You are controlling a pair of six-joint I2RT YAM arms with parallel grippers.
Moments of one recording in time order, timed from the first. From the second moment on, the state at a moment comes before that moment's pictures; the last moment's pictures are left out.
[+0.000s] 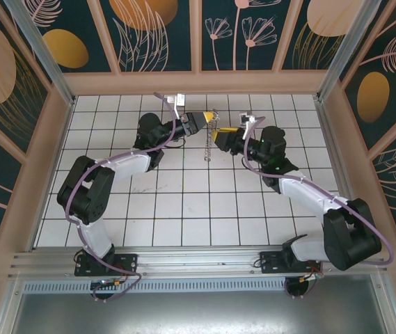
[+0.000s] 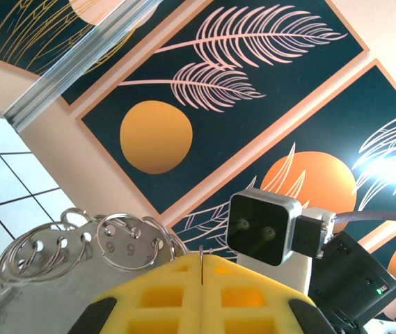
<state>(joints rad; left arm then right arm) -0.52 1.82 1.09 1.01 0.72 -1.10 0.44 1.32 0.75 0.50 -0.52 0.52</state>
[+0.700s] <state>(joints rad) -0.52 1.82 1.09 1.01 0.72 -1.10 0.47 1.36 0.81 0.46 -0.52 0.46</state>
